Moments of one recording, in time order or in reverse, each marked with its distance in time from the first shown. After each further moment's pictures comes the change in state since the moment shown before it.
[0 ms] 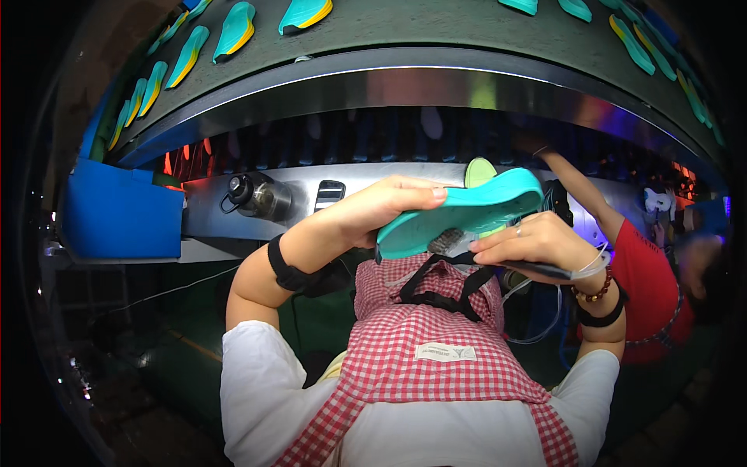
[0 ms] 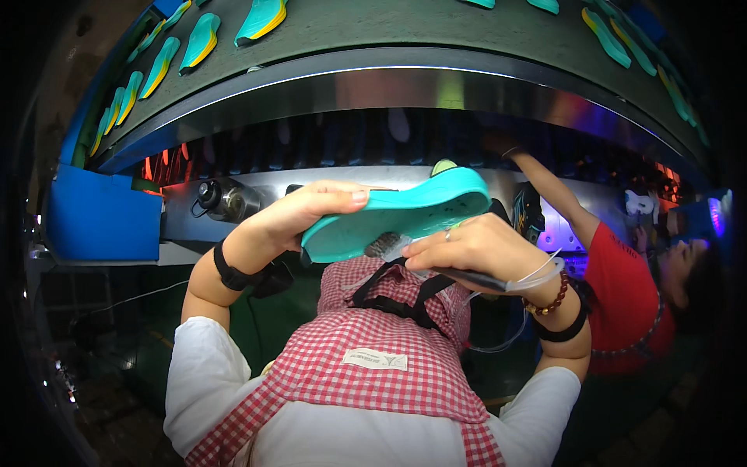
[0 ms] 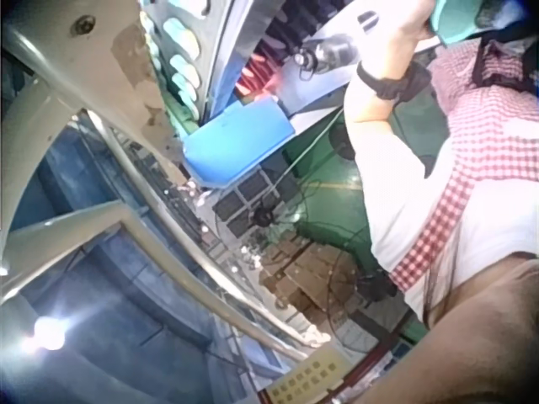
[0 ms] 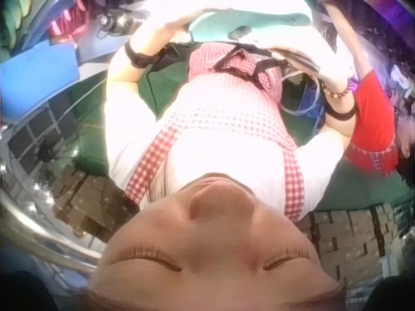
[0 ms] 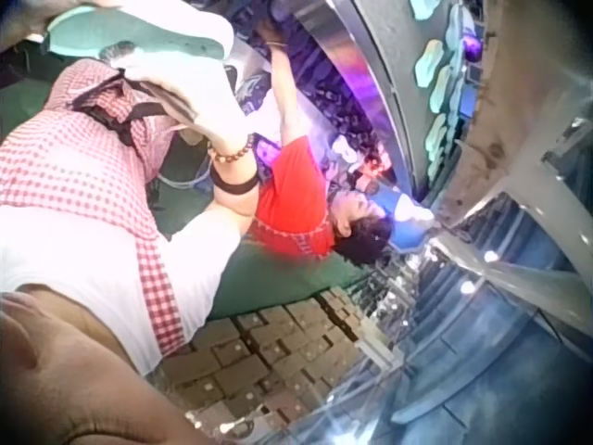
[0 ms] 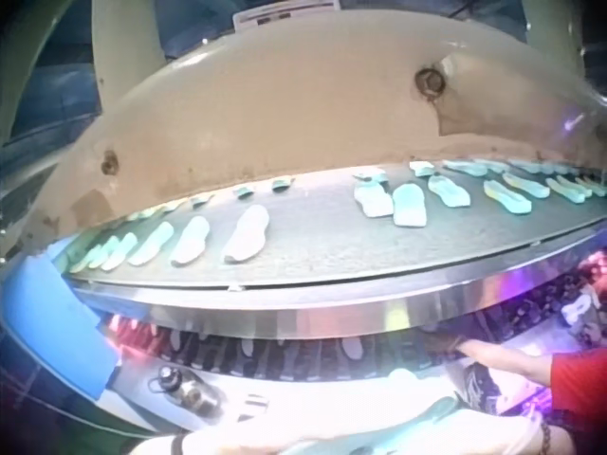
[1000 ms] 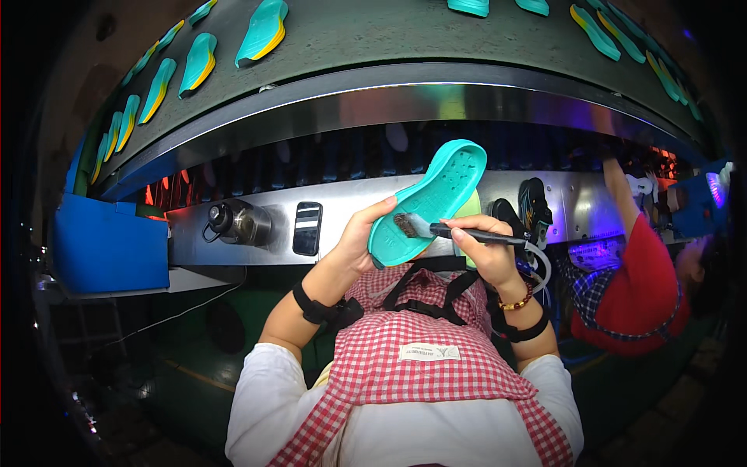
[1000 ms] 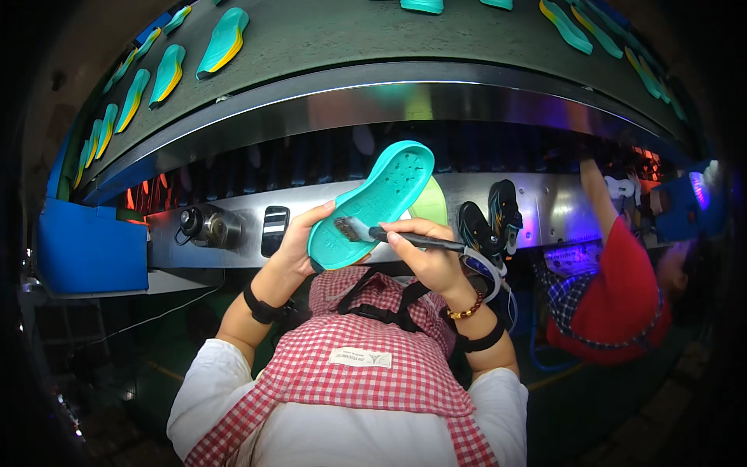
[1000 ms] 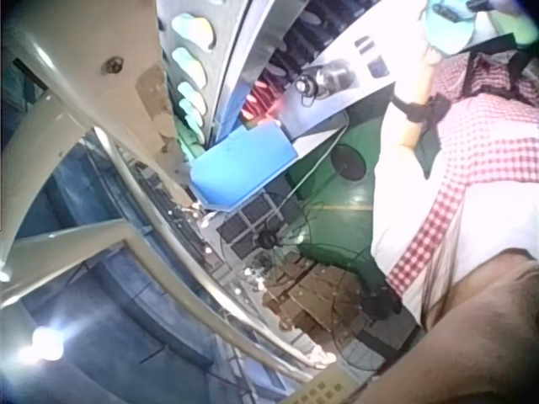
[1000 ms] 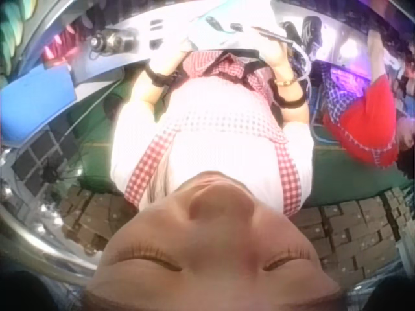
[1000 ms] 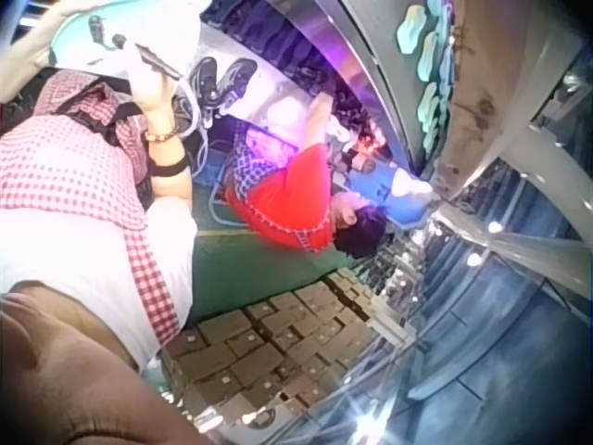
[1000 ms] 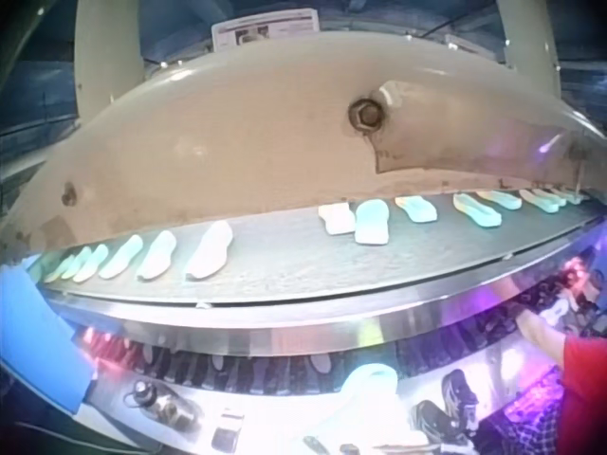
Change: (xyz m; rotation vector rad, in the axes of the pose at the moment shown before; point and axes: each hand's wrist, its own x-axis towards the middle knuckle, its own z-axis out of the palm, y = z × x) left_hand 0.043 -0.069 -0.018 -0.589 -0.033 0.148; right_hand -0.007 0.035 0.093 0.594 0.779 0.444
